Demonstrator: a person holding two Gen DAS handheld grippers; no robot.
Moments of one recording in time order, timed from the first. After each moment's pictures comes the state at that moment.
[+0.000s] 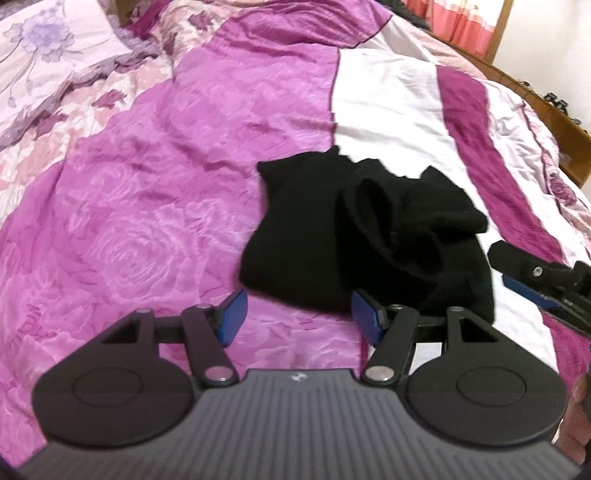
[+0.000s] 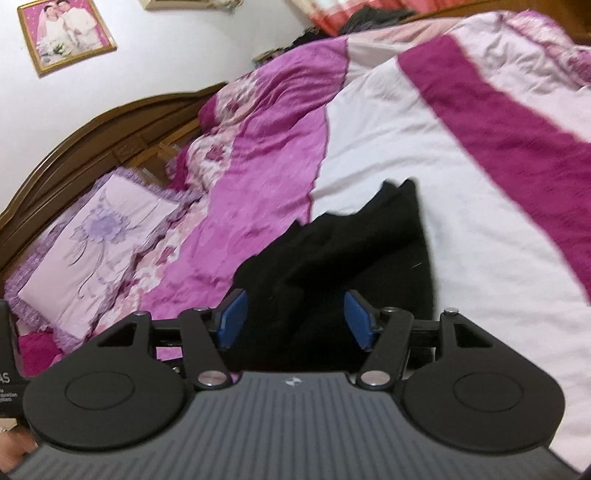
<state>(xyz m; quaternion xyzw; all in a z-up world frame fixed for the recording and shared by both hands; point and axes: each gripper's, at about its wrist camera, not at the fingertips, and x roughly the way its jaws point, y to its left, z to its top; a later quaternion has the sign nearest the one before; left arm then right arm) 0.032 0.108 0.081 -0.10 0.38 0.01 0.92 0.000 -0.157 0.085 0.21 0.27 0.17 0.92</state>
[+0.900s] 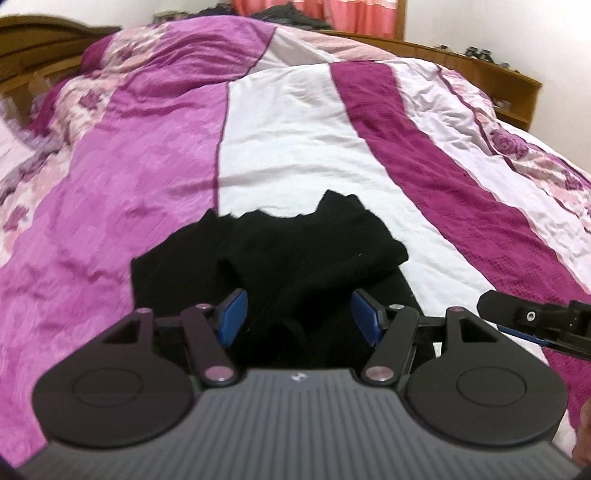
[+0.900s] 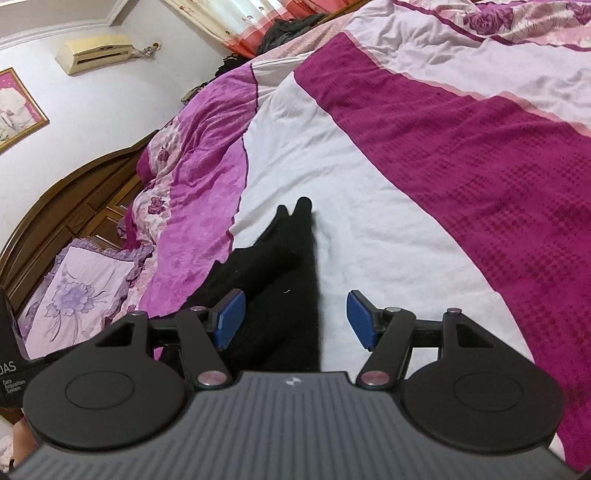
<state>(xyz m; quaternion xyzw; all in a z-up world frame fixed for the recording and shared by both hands) 0.105 0.005 0.086 0.03 0.33 -0.09 0.94 0.010 -0.252 0.050 0.32 0.28 0.09 0.90</state>
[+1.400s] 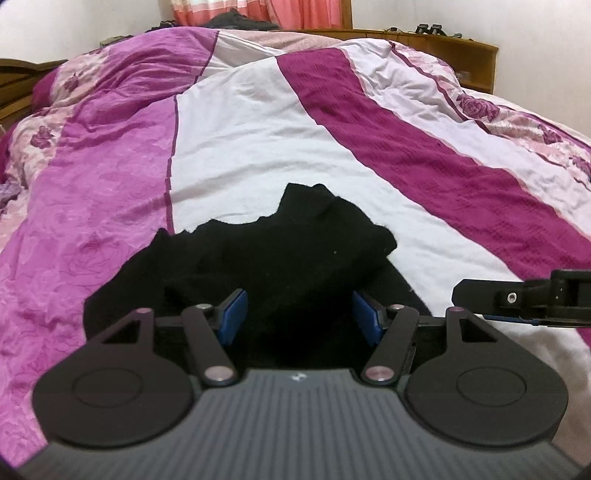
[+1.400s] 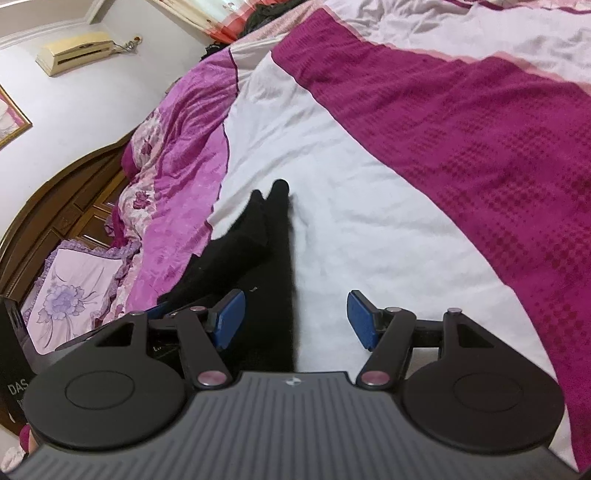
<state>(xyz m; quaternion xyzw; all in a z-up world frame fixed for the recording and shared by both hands) 0.134 -0.015 0.051 0.10 0.31 -0.15 0.93 0.045 -0.254 0.016 0.34 0.31 0.08 0.89</state>
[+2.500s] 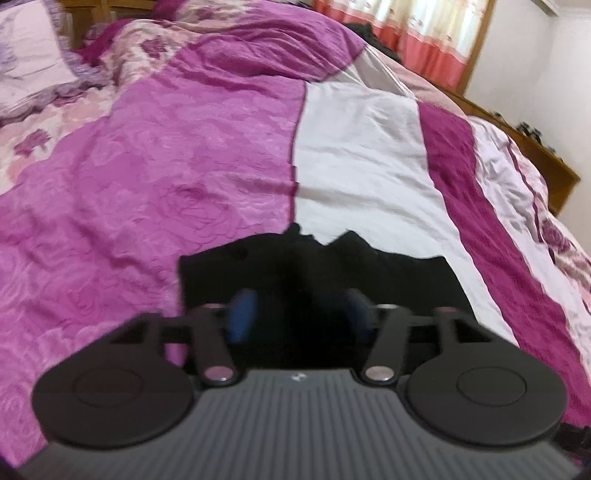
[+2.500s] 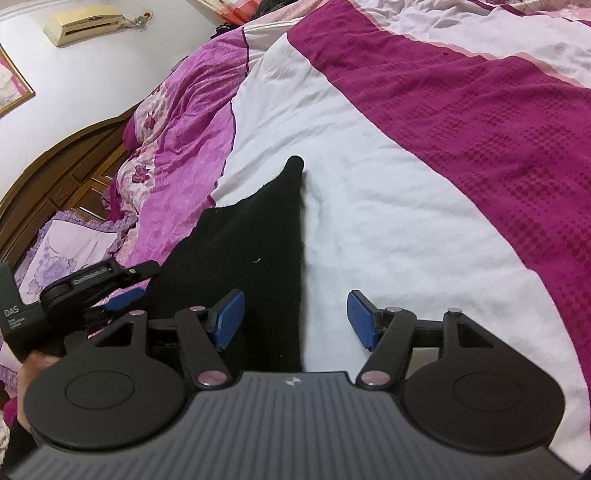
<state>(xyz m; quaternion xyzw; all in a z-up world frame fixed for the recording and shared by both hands) 0.162 0.105 0.059 -0.13 0.31 -0.04 0.94 0.048 -0.231 0.016 0.30 0.32 0.09 0.89</state>
